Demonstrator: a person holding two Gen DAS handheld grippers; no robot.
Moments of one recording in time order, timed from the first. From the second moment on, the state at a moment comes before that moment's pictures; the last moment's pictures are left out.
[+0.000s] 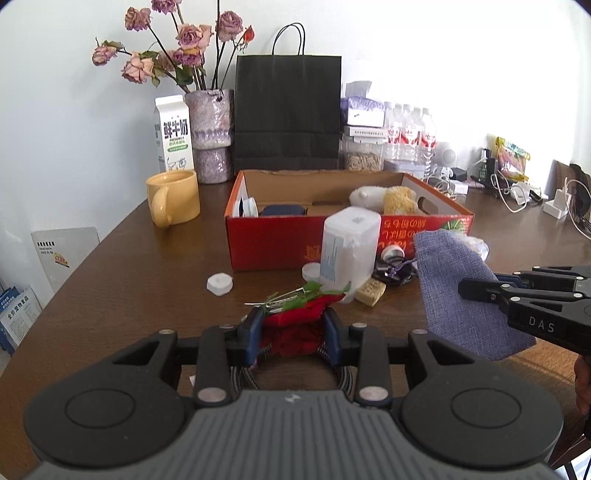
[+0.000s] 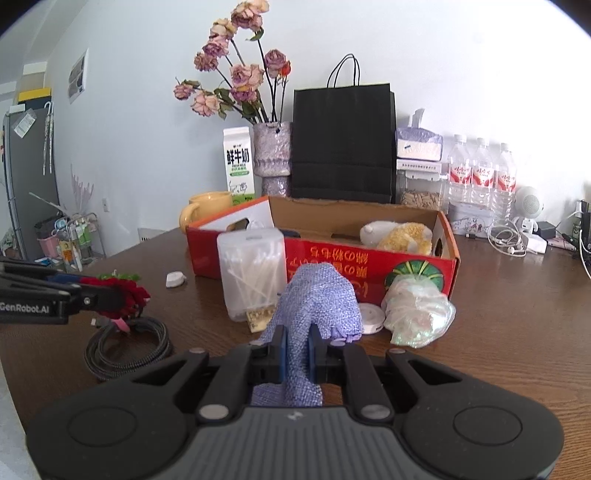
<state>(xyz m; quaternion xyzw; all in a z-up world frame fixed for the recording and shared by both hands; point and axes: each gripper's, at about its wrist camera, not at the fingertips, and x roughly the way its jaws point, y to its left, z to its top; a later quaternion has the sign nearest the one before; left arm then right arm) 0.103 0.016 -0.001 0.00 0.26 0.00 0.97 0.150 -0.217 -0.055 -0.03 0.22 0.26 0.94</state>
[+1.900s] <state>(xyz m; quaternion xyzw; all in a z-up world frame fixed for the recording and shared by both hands) 0.337 0.015 0.024 0.00 0.22 0.00 0.98 0.368 -0.156 -0.028 -0.04 0.22 0.24 0.95</state>
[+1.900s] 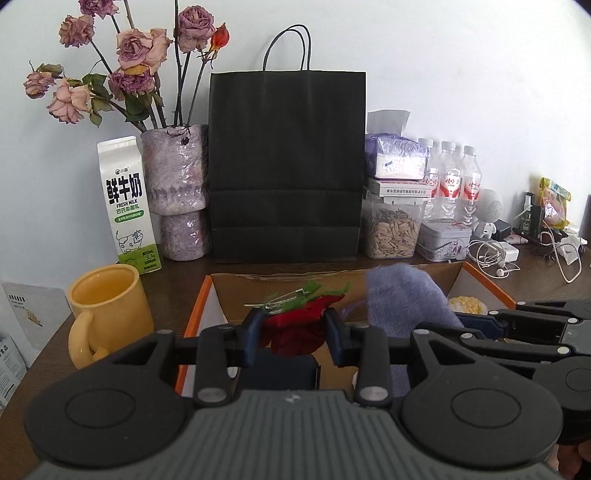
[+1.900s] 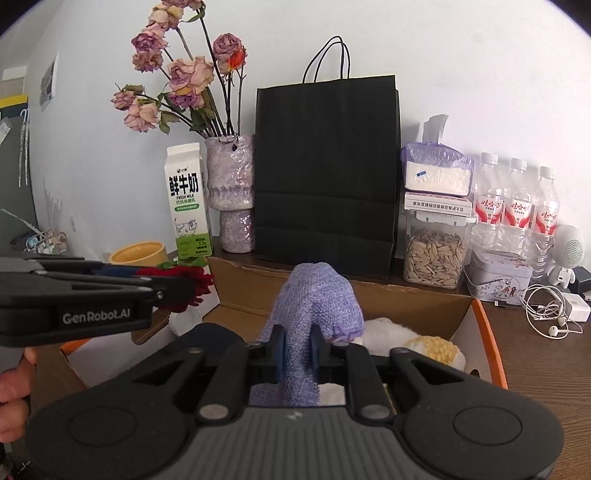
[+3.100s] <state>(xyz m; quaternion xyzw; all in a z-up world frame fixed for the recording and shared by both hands) 0.318 0.021 0.039 -0.02 0.19 0.02 0.98 0.356 -0.160 -0.020 -0.05 0.21 0.20 0.95</state>
